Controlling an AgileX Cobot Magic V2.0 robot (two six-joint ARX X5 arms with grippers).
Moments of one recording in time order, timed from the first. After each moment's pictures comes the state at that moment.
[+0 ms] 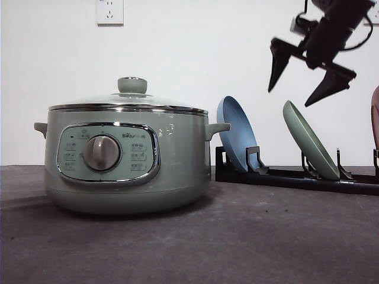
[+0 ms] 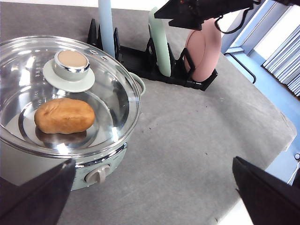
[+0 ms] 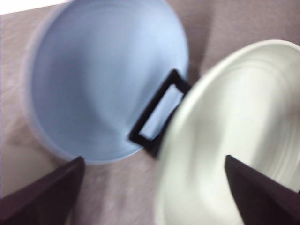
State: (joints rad) left_arx -0.26 0.69 1.03 -0.80 0.55 -0.15; right_arx 0.08 1.88 1.73 -0.61 -0.31 0.25
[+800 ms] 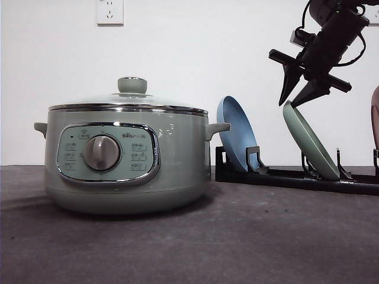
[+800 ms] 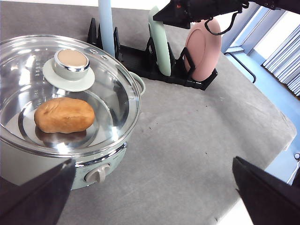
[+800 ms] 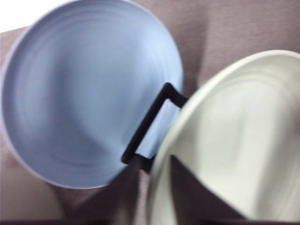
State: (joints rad) left_arx -0.26 0.69 1.03 -0.80 0.55 -0.15; right_arx 0.08 1.93 1.73 -0.53 -0.34 0.30
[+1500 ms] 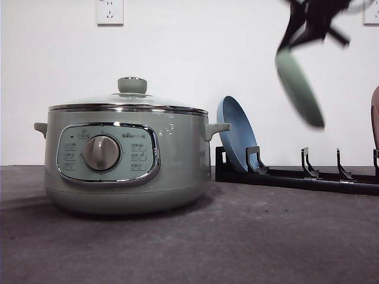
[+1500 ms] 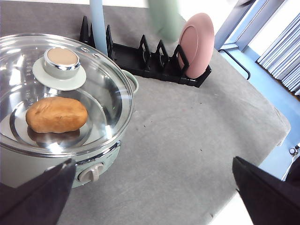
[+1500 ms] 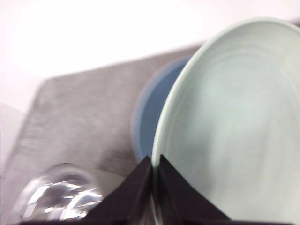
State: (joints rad) left_arx -0.29 0.68 1.03 -0.80 0.55 -0.15; right_arx 0.07 1.68 1.81 -0.63 -0.51 0.38
